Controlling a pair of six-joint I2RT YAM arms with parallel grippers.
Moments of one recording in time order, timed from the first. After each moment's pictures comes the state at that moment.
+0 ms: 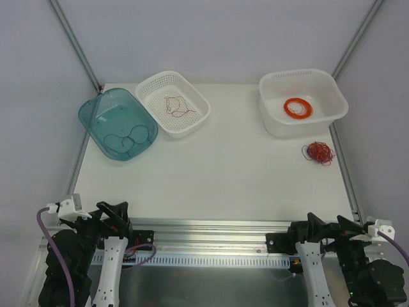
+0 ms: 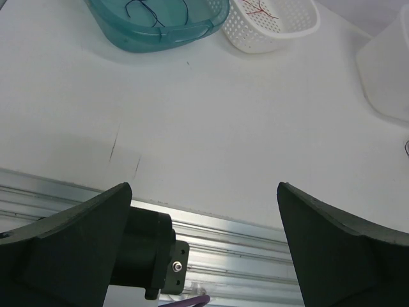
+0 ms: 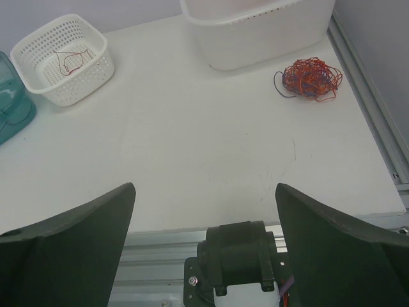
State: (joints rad) left arm 0.02 0.00 1.08 -1.38 0.02 -0.43; right arm 0.08 0.01 1.25 -1.40 0.06 0.23
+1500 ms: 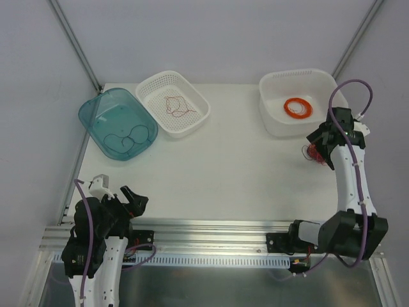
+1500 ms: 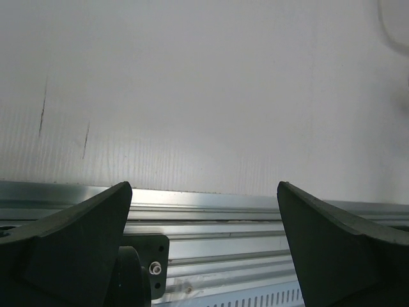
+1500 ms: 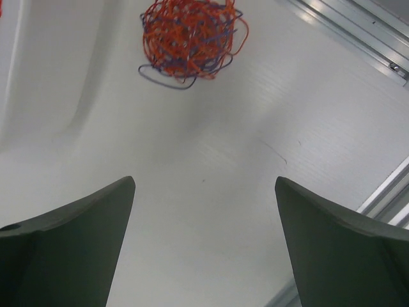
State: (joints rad) left arm 0.02 0.00 0.70 -1.25 0.23 -0.49; right arm -0.11 1.18 1.18 -0.99 0.38 0.75
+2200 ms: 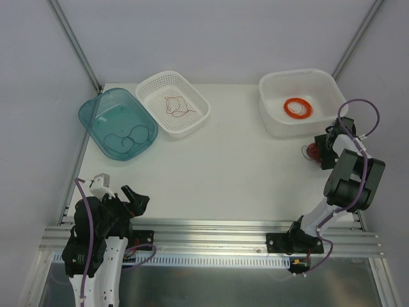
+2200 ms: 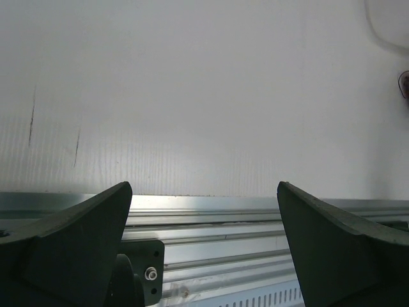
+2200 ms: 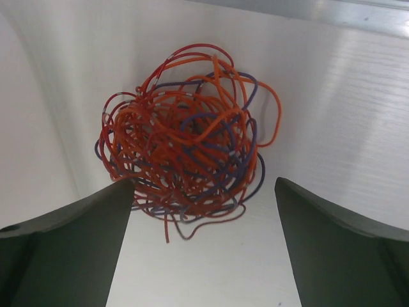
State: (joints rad) left arm 0.02 0.00 0.69 -1.21 0.26 -0.48; right arm -0.38 1.69 1.10 -0.52 0.22 1.02
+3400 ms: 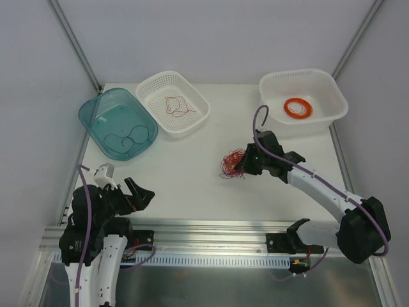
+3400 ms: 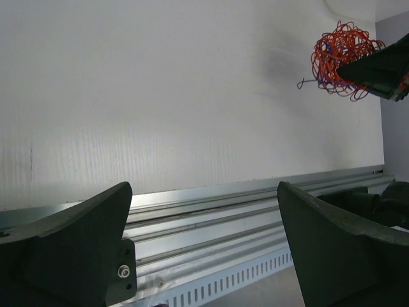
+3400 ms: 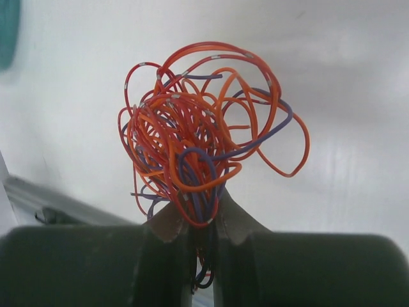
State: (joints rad) left arm 0.02 0.14 0.76 -1.15 0.41 -0.47; right arm 0.52 1.23 0.83 -0.46 -0.08 0.79
